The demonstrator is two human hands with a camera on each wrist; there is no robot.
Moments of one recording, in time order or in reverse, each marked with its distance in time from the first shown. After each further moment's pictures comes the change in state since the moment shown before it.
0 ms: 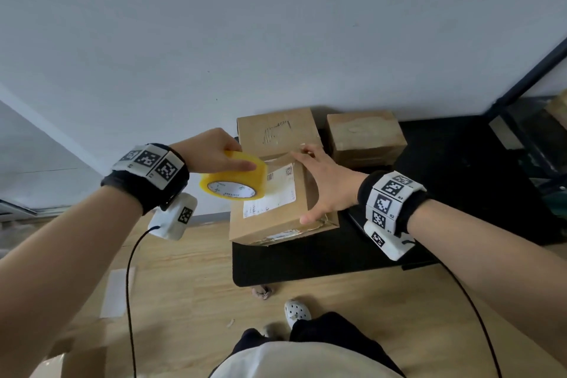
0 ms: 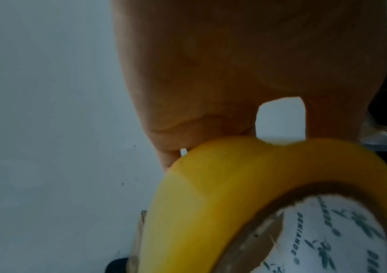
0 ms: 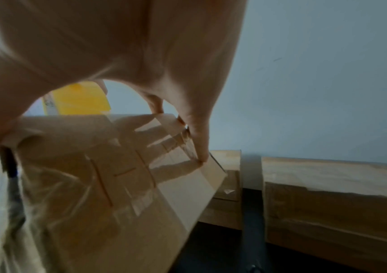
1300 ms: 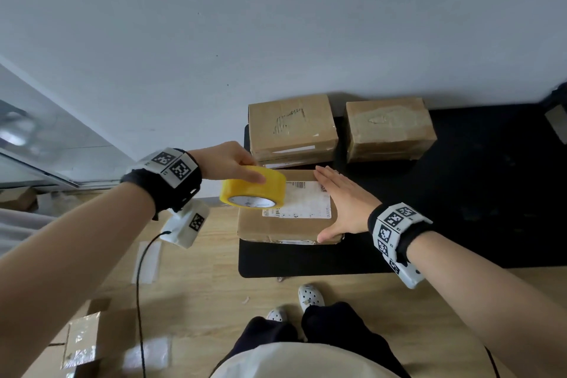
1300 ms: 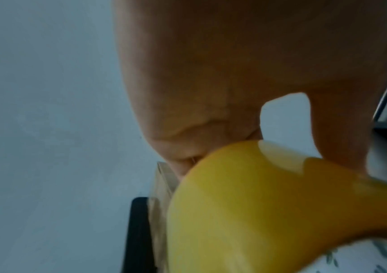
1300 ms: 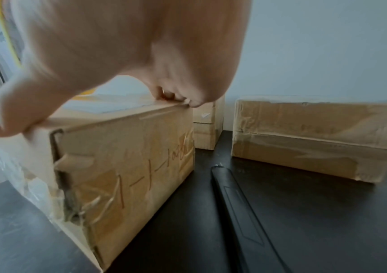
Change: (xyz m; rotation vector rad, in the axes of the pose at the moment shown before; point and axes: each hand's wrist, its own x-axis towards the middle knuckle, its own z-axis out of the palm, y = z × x) left_hand 0.020 0.001 0.030 -0.112 -0.236 -0.102; right_hand 0.016 0.059 0.058 -0.049 0.015 -0.072
